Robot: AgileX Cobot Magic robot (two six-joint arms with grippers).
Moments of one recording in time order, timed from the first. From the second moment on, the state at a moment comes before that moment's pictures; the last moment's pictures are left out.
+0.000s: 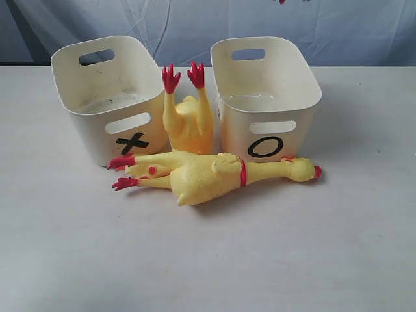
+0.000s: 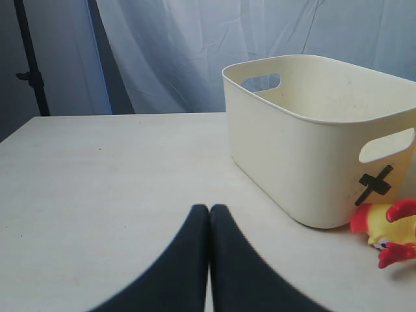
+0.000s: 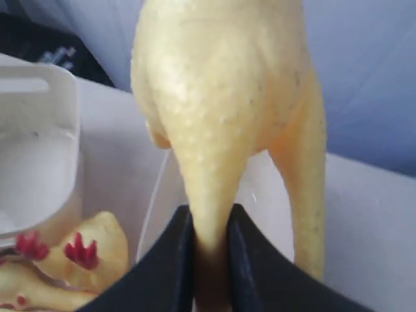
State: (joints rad) left arm 0.02 0.00 0.00 0.00 0.24 0.03; right arm 0.76 1.60 -1.71 -0.57 1.01 0.50
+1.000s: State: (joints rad) left arm -0.02 0.00 0.00 0.00 0.24 0.03; right arm 0.63 1.35 -1.55 -0.18 1.24 0.05
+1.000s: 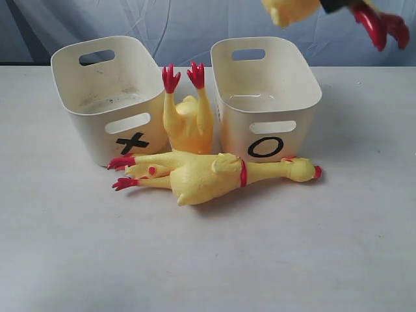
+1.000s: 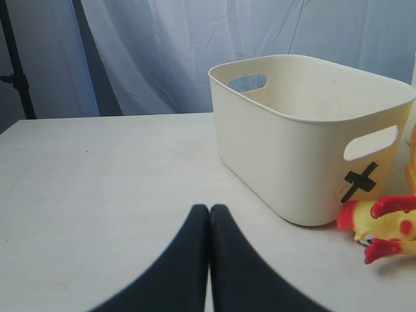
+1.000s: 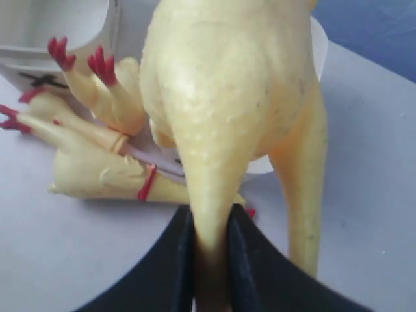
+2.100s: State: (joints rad) left arm -0.02 0.00 0.00 0.00 0.24 0.03; right arm 0.63 1.44 -1.30 -0.27 1.24 0.04
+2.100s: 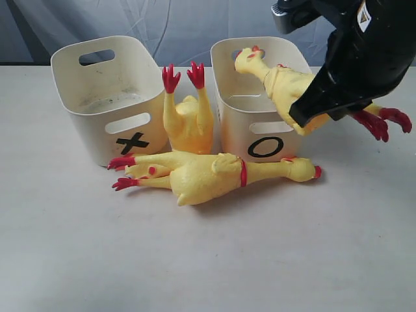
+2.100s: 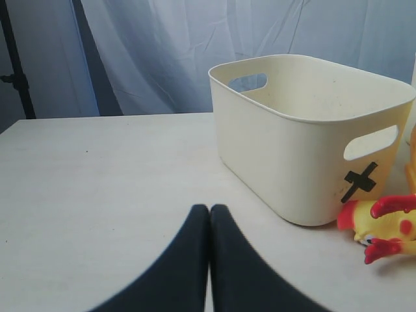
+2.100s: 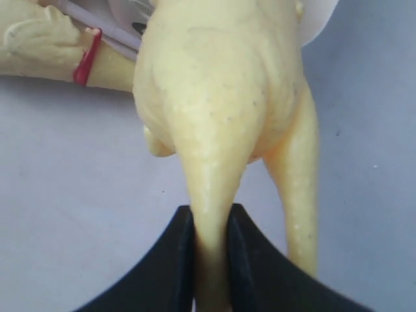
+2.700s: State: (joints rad) left arm -0.02 0.00 0.00 0.00 0.24 0.03; right arm 0.63 1.49 -1.41 -0.36 1.24 0.04
